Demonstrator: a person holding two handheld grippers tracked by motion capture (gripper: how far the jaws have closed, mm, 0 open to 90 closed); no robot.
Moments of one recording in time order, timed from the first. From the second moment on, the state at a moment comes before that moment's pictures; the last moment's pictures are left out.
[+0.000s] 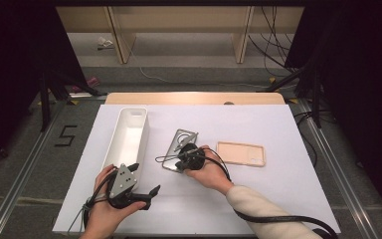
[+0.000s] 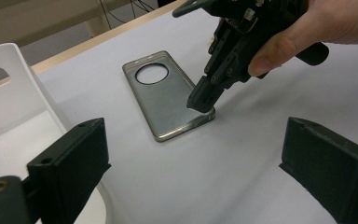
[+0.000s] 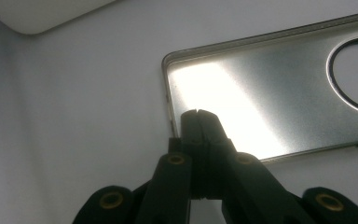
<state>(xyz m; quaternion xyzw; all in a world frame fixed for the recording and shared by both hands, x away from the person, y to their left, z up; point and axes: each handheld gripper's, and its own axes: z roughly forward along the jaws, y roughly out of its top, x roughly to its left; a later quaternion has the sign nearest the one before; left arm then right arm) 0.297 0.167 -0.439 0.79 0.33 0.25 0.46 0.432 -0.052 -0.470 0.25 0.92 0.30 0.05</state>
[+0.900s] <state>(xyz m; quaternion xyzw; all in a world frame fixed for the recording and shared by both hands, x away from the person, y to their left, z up) 0.296 0.166 -0.440 0.79 0.32 0.25 0.46 0.433 -0.066 -0.469 0.24 0.93 0.26 0.06</state>
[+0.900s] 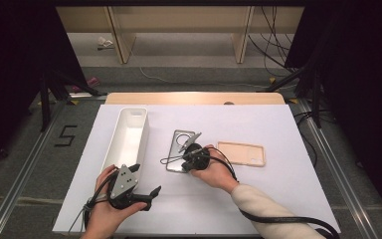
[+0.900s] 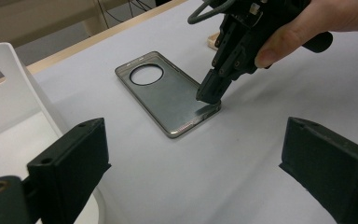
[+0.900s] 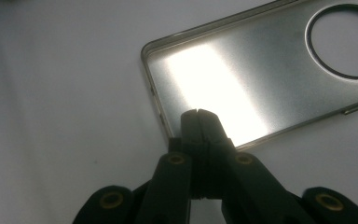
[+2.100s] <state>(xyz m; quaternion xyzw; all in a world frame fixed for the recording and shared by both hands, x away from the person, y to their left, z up) 0.296 0.164 -0.440 0.79 0.32 0.24 0.46 0.433 -0.088 -0.448 0.25 0.91 0.31 0.09</state>
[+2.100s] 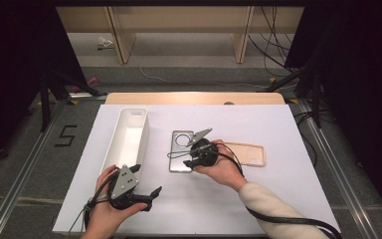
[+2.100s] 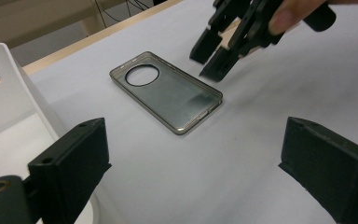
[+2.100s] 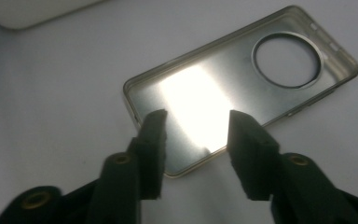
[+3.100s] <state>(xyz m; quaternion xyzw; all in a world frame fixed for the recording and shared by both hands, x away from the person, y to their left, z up) 0.368 0.086 -0.420 0.93 0.18 0.22 0.25 0.385 -0.231 -0.418 0.32 0.85 0.39 0.13</state>
